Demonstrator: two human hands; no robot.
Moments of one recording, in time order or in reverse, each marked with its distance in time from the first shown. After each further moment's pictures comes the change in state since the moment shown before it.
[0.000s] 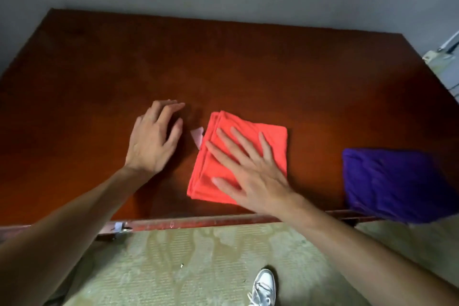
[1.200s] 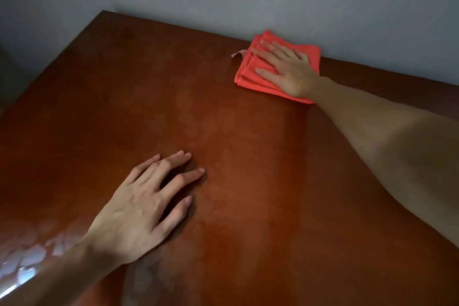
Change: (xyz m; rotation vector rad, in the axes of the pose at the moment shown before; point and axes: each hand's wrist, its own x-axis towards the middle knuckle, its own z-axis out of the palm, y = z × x) left_hand 0.009 -0.065 -0.024 0.225 -0.294 0.039; right_hand 0.383 0.180 -0.023 -0.026 -0.070 -0.014
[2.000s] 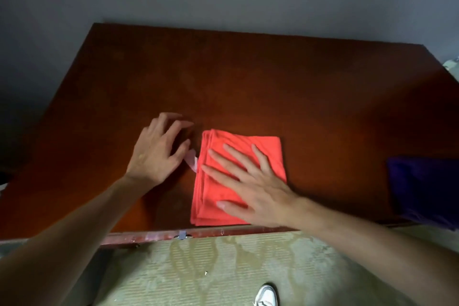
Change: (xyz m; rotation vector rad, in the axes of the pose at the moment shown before) left_hand -0.039 -0.027 -0.024 -0.145 0.134 -0.037; right_hand -0.324 -0.268 0.046 -0.002 -0.018 -0.190
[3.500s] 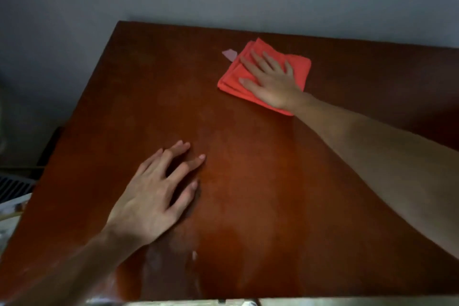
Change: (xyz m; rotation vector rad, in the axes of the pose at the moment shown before) left_hand -0.015 -0.068 -0.019 0.075 -0.110 0.102; right_hand 0.261 0.170 -0.029 0.050 0.018 0.432
